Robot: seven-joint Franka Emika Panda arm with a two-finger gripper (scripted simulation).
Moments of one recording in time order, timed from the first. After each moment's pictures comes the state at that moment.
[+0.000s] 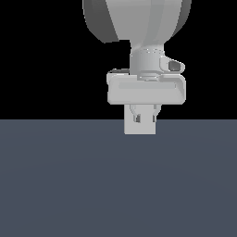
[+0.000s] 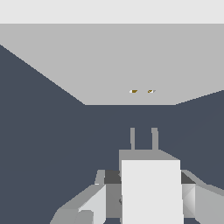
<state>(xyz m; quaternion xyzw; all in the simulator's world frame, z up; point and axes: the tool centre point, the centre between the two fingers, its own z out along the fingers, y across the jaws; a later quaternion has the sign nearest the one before) 0.022 -0.072 0.100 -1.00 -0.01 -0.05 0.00</state>
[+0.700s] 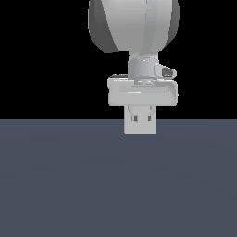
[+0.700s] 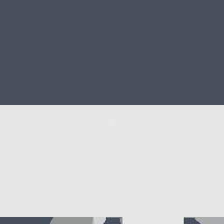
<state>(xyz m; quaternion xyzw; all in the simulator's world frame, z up) 0.060 -0.070 0.100 -1.00 -0.01 -0.05 0.00</state>
